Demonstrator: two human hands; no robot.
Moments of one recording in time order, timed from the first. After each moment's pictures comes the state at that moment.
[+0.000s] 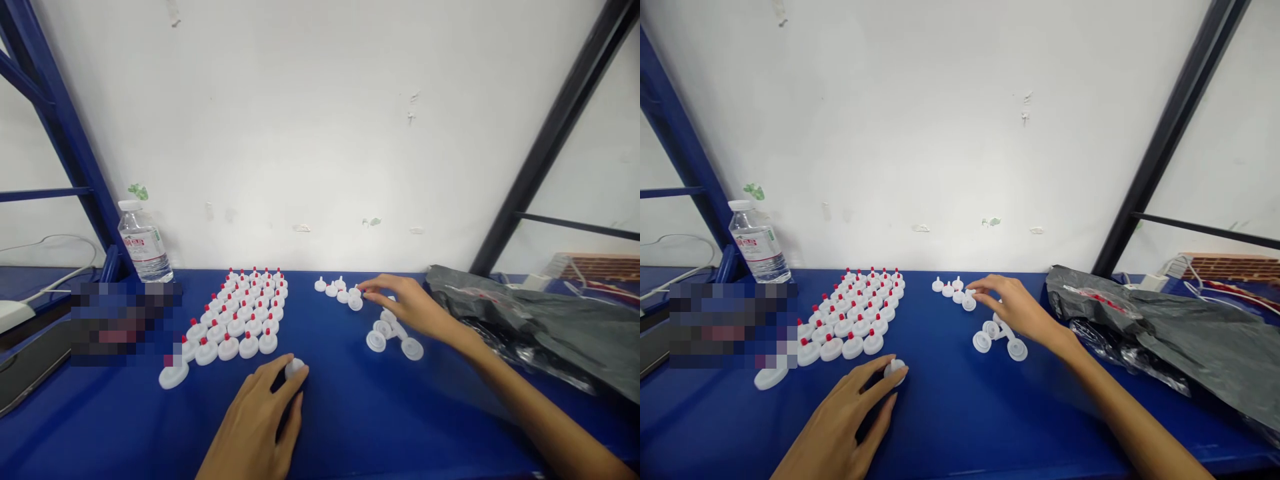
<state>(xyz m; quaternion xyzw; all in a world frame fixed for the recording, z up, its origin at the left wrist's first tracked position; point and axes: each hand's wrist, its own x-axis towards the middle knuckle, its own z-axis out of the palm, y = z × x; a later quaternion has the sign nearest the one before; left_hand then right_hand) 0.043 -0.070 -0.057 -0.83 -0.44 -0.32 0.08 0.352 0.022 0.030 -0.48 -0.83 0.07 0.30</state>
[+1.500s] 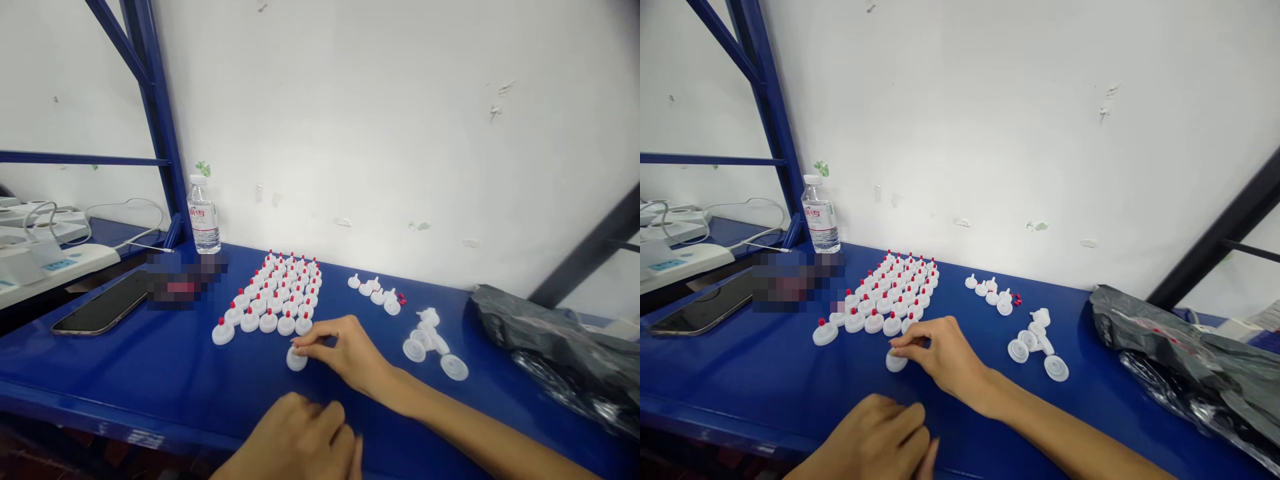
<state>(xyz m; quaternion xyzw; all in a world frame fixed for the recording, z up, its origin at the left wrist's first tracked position) 0.056 -0.094 -0.046 -0.85 -0.30 -0.38 0.20 0.186 -0.005 -0.021 -0.32 -0.80 0.38 0.34</state>
